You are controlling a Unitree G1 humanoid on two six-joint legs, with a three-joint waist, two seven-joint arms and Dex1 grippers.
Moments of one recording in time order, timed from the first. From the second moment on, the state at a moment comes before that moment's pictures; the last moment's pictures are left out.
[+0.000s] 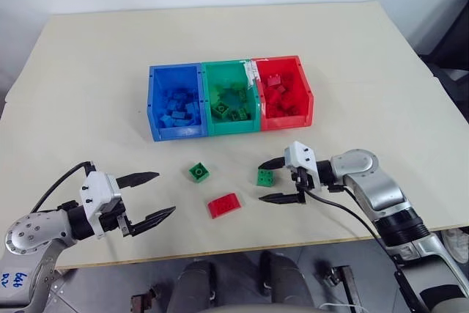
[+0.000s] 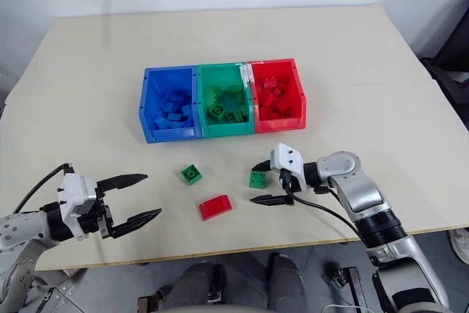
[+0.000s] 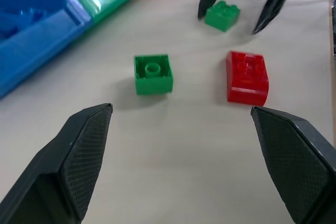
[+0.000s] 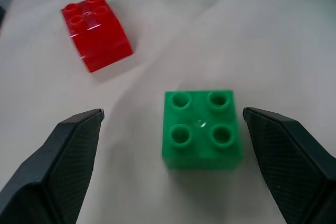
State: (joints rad) left arm 0.25 0.72 0.34 -0.40 -0.51 0.22 -0.95; right arm -0.50 -0.58 0.28 0.13 0.23 0.21 1.25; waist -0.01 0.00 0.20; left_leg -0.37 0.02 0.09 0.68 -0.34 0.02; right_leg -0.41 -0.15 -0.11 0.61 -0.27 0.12
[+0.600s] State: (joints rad) left arm 0.19 0.61 0.35 -0.42 -0.52 0.28 -0.79; right arm -0.84 -0.41 0.17 0.22 0.28 0.36 1.07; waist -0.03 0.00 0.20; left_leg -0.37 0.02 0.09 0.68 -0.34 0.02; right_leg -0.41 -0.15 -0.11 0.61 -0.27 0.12
